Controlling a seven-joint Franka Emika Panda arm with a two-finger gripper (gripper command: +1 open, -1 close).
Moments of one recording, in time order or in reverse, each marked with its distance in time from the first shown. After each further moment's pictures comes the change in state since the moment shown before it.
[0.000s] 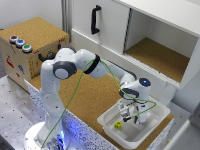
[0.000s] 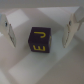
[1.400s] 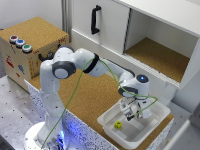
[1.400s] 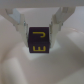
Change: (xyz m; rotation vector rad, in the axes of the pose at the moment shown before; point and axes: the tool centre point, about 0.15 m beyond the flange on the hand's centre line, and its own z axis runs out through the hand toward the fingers) arm 0.022 -0.066 -0.061 0.082 0.136 -0.291
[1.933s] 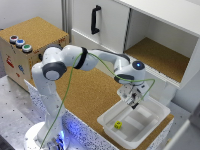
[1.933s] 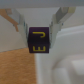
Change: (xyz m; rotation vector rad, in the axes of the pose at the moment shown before) arm -0.012 -0.114 -0.069 0.163 -0.008 -0.366
